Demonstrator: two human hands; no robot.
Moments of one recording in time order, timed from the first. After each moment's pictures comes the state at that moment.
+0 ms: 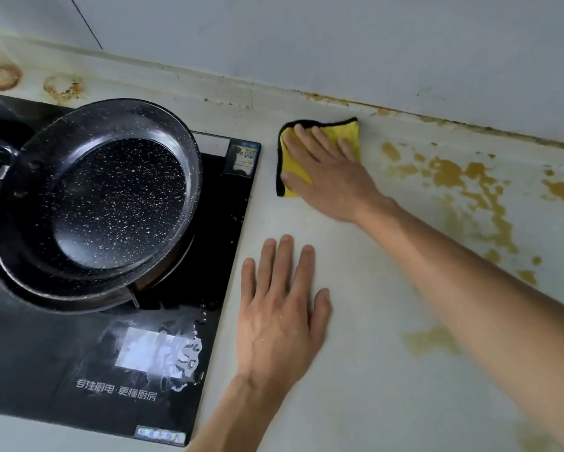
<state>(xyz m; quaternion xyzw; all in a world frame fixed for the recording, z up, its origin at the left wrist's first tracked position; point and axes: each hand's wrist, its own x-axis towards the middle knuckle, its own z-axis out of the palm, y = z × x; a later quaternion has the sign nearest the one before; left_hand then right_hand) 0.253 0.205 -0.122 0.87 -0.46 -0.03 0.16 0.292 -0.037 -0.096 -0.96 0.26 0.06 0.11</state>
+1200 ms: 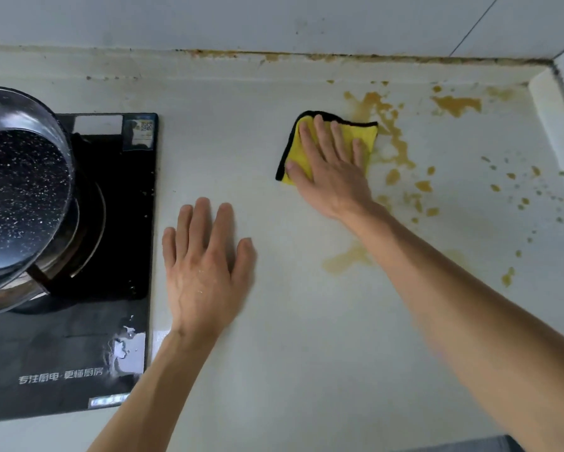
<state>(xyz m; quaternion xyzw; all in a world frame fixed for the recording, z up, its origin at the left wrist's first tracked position) 0.253 0.203 -0.106 0.87 -0.47 -0.03 0.15 0.141 -0.022 -0.092 -0.87 0.47 0.05 0.13</state>
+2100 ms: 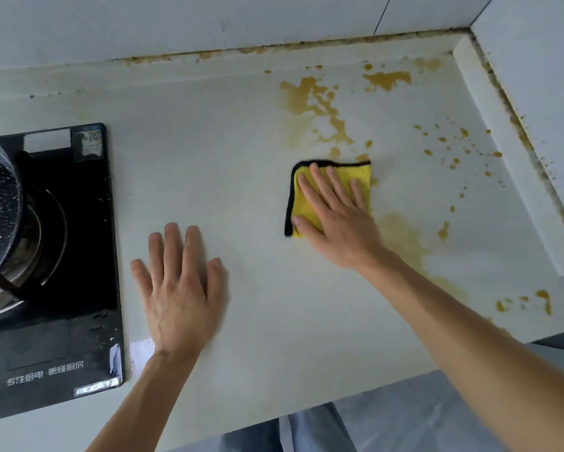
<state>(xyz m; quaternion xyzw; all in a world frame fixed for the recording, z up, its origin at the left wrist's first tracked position) 0.213 0.237 -0.095 0.87 -0.47 -0.09 0.09 0.004 0.043 -0.099 -0.89 0.45 0.05 0.10</state>
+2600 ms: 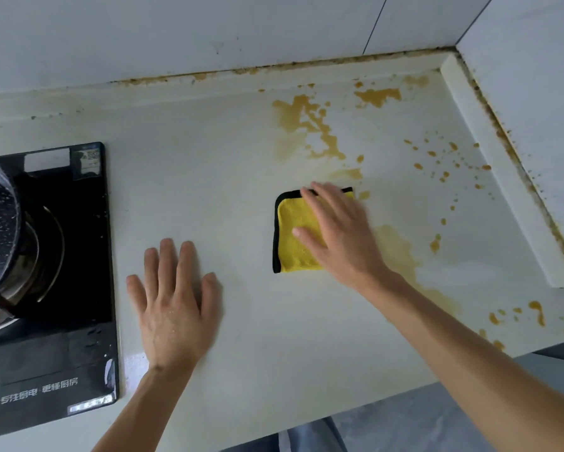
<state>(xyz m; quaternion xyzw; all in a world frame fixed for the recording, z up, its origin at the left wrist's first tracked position) 0.211 0.235 -0.091 0.88 -0.47 -0.07 0.09 -0.003 0.048 -0.074 -0.88 0.45 -0.07 0.12</state>
